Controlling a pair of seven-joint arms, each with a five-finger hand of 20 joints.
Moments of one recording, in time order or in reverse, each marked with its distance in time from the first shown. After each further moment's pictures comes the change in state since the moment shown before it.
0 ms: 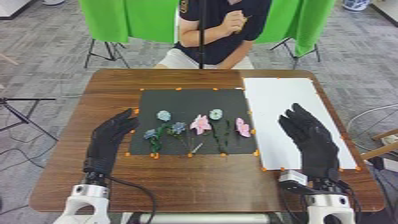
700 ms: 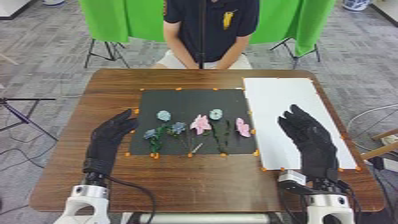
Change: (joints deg) left arm 0.2 -0.1 -0.1 -0.1 0.0 0.3 -0.1; right arm 0.0 0.0 -0.3 -0.1 -1.1 0.9 0.3
